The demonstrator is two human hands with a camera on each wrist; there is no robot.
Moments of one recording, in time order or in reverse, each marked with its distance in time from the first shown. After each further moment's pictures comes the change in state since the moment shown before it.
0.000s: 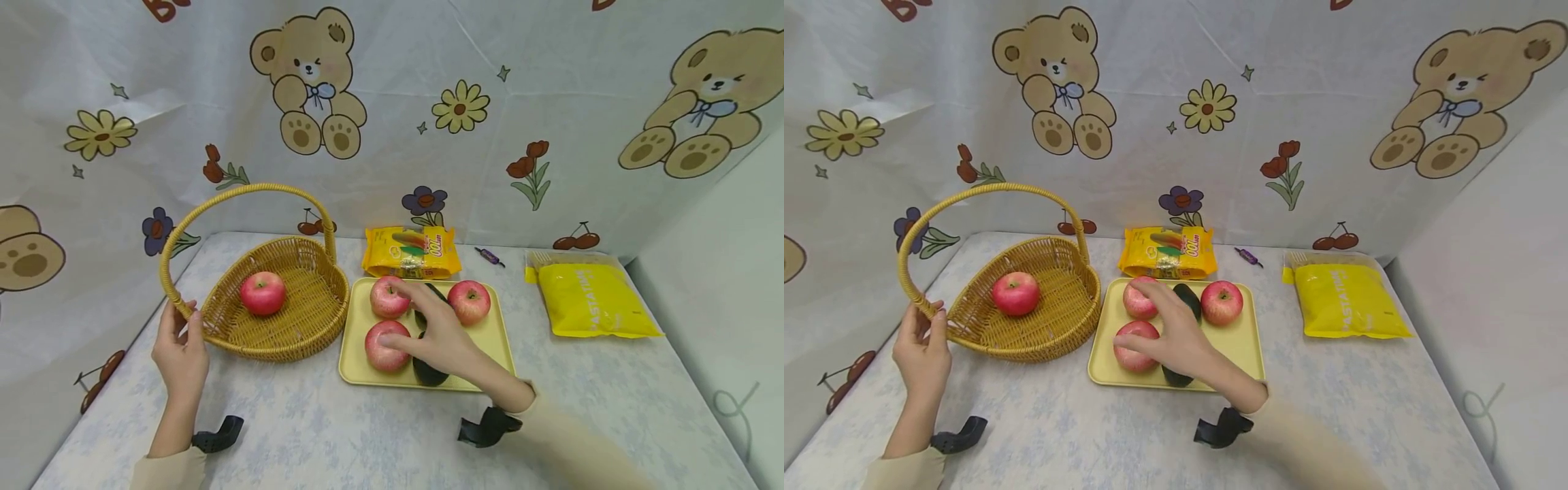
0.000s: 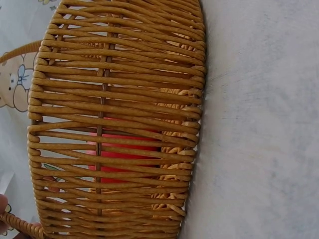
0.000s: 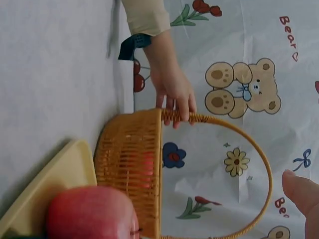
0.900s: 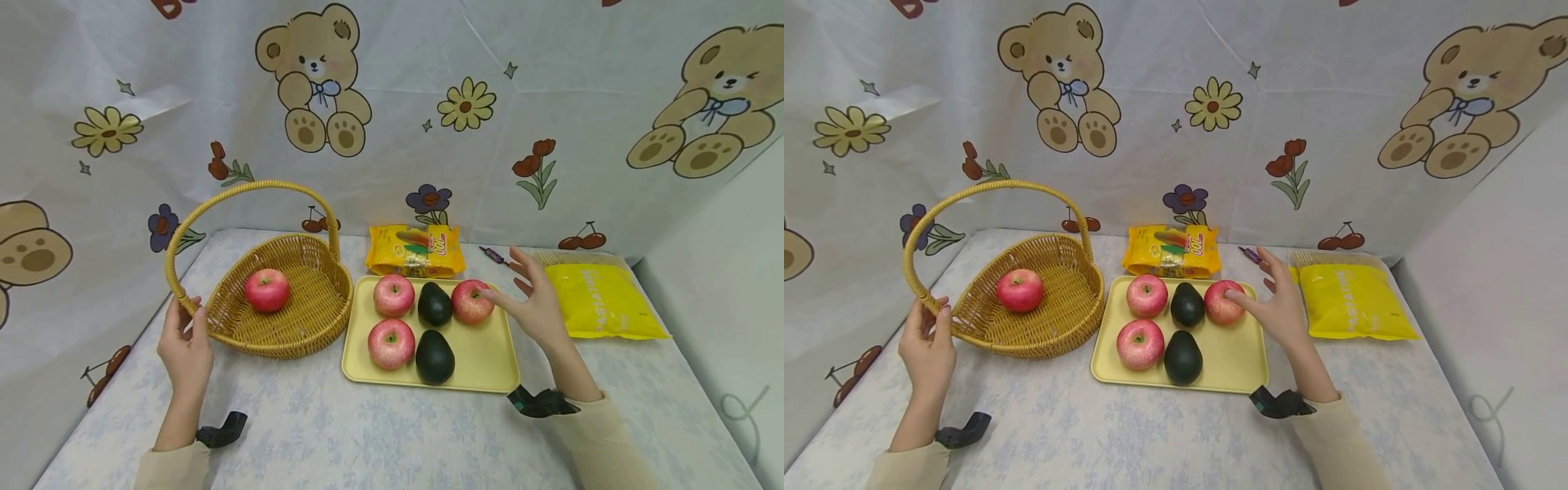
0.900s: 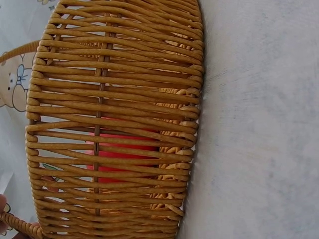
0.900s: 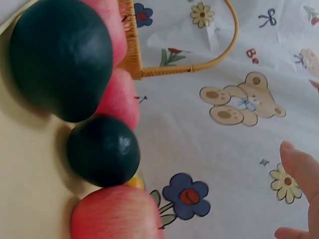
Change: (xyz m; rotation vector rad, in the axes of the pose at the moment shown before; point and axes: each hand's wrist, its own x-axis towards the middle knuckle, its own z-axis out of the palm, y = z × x) left_hand 0.000 0.002 0.000 -0.027 0.000 -0.003; right_hand -0.023 0.097 -0.088 0.045 0.341 0.261
